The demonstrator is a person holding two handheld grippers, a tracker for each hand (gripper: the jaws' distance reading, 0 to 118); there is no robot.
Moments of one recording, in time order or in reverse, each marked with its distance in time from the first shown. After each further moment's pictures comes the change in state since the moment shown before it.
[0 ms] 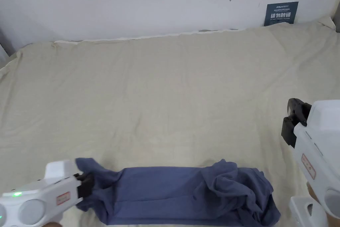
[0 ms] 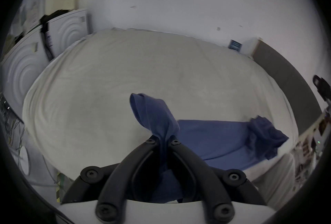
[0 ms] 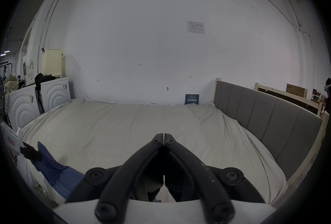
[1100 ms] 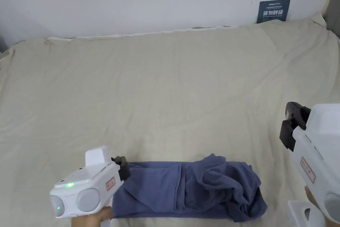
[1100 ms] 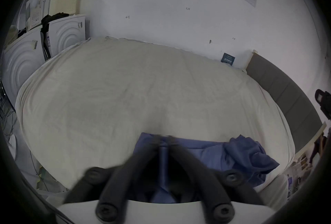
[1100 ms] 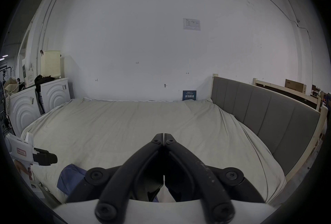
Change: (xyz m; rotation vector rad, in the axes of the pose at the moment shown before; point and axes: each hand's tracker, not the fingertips) left arm 0.088 -0.012 -0.025 0.137 0.027 0.090; right arm 0.022 -0.011 0.018 -0.024 -0.004 -0.025
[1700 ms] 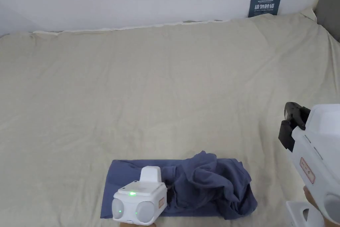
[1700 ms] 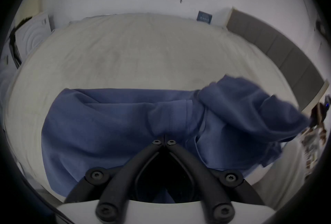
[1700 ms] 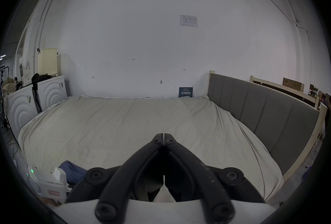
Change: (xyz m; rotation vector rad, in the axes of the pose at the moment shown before) left arm 0.100 -0.091 -0.083 -0.250 -0.100 -0.242; right arm 0.016 -0.005 -0.006 -0.028 -0.025 -0.001
